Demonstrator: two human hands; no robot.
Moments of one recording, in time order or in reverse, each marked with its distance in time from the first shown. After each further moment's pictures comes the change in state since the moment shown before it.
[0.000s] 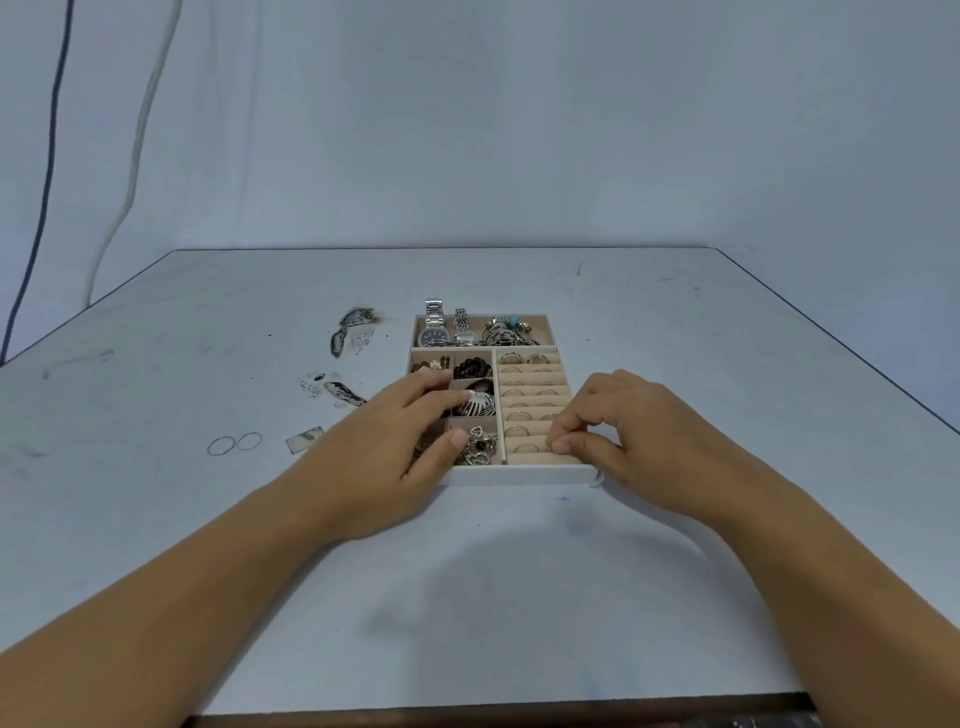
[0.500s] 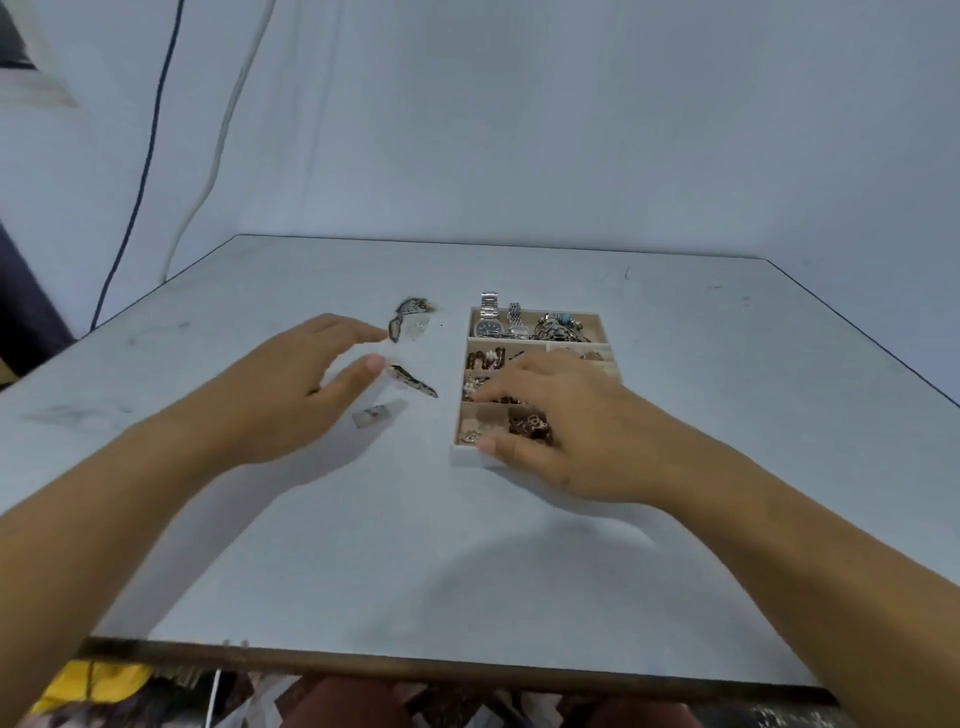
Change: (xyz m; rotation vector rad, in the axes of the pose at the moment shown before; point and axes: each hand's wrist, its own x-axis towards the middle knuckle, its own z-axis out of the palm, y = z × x) left_hand -0.040 -0.061 -0.081 0.078 0.064 -0.178; right_hand 0.037 -0.071 0.027 -0.134 -0.103 -0.227
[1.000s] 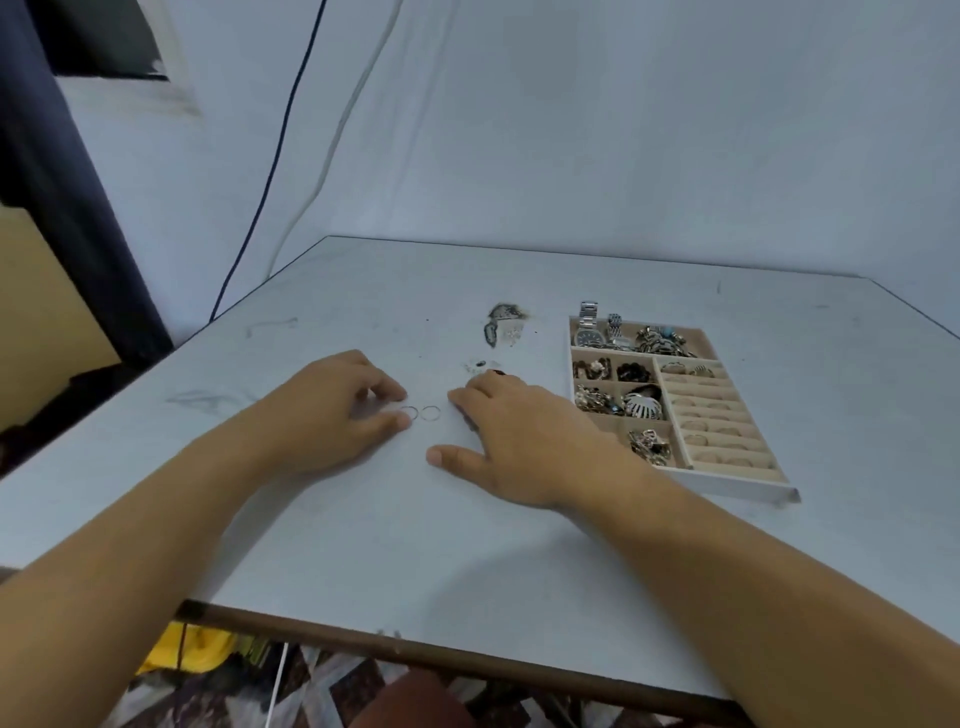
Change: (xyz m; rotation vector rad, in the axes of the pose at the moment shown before) left_hand -0.036 -0.074 -0.006 0.000 -0.055 -0.191; right_hand 0.087 -0.073 0.075 -0.183 -0.134 0.034
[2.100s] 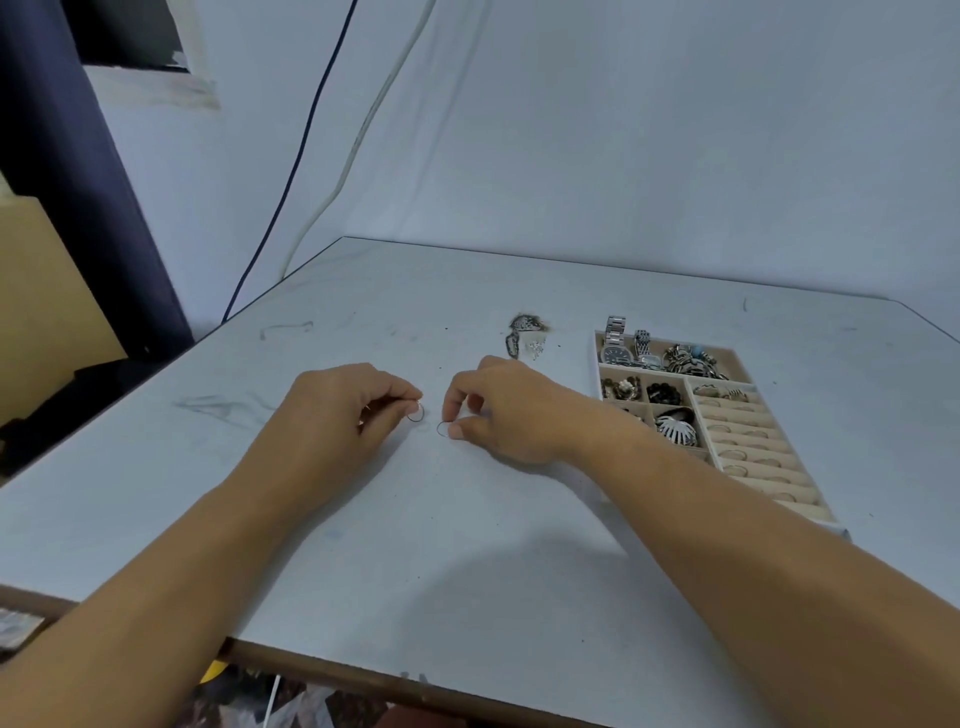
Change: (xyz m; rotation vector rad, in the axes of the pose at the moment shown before) left_hand -0.015 0.006 0.007 -0.194 0.379 0.058; right_hand 0.056 0.007 -0.003 0.347 -0.150 0.046
